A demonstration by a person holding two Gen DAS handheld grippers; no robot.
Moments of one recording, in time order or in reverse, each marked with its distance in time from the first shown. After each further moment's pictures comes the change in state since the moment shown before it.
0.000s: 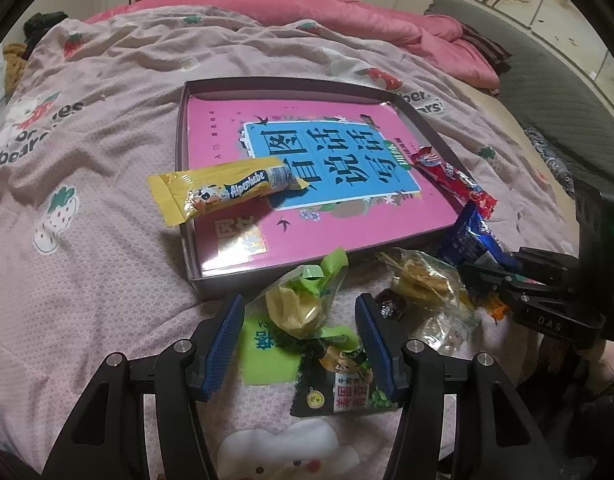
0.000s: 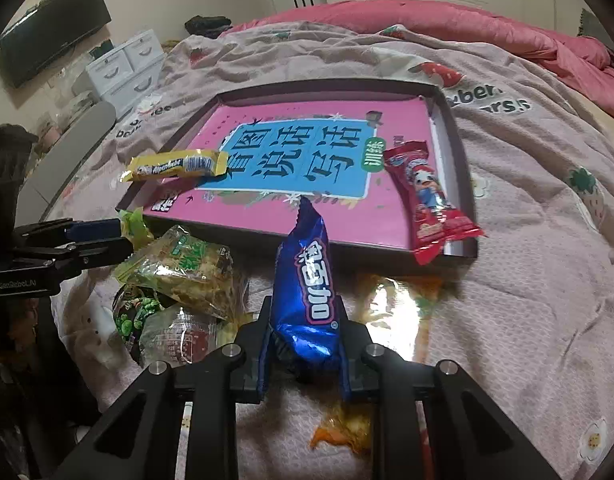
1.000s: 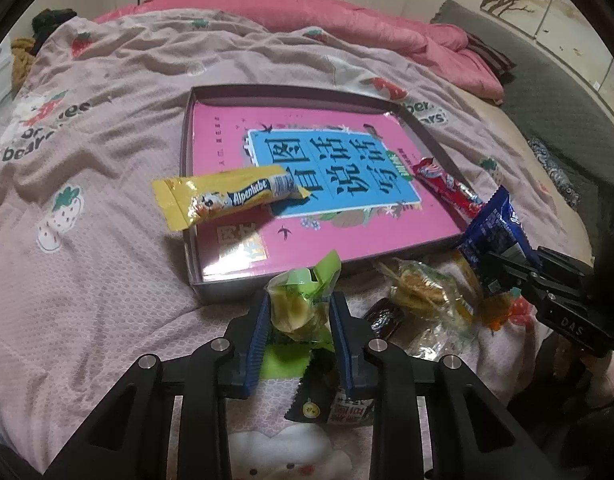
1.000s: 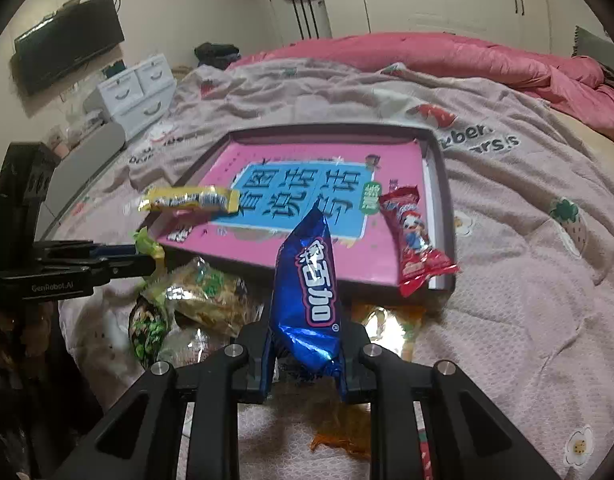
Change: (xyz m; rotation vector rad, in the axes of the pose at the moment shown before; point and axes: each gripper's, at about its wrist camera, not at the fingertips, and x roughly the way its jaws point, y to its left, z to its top) left arm -0.007 -0.002 0.002 -0.027 -0.032 0.000; right arm -0.037 -0.001 0.002 -0.004 -0.148 -0.002
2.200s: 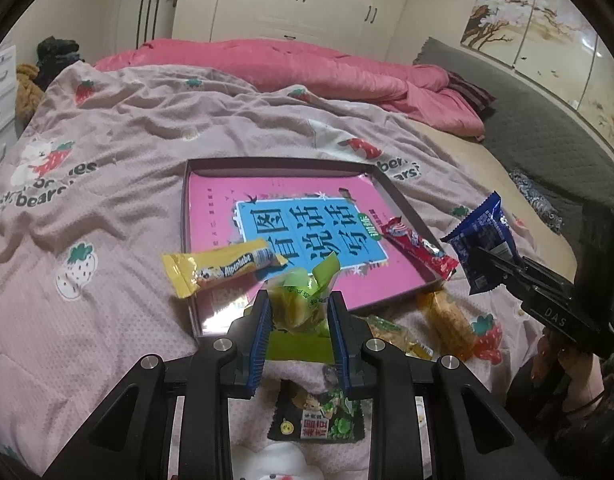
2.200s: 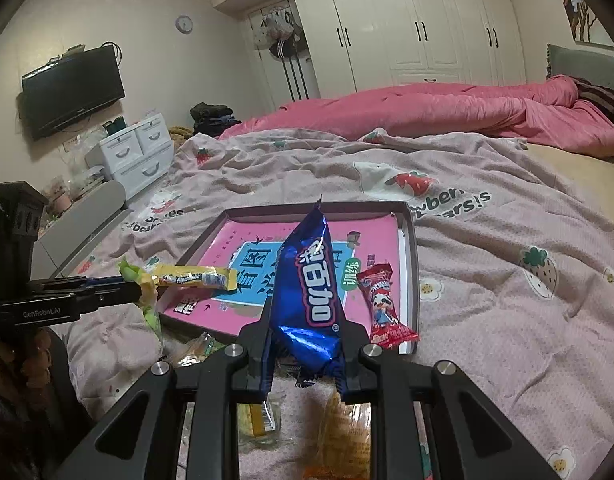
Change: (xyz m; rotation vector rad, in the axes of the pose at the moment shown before) left arm -0.044 -0.011 0.018 0.018 -0.174 -0.032; right arm -0.037 -0.007 0.019 0.035 -0.224 -0.006
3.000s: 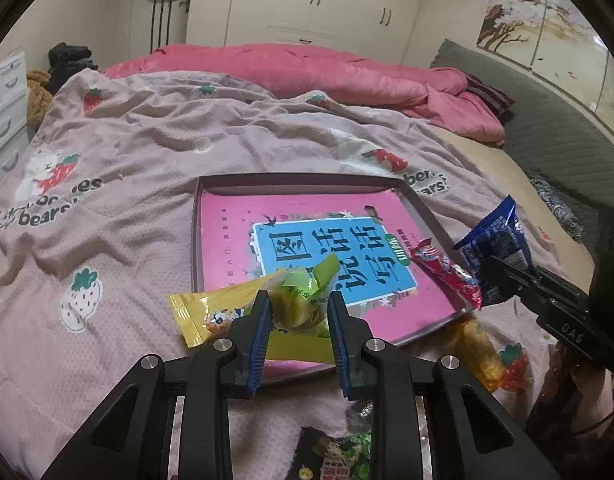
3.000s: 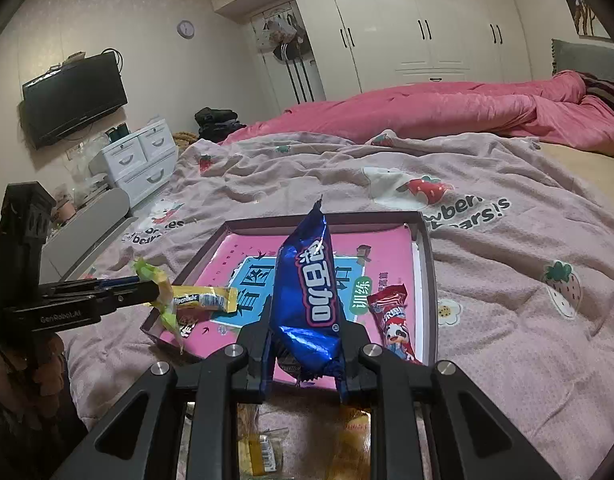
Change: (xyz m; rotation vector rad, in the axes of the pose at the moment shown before) left arm 0.029 0.005 0.025 -0.002 -0.013 0.076; right arm 0.032 -0.007 0.016 0.018 -0.006 0.033
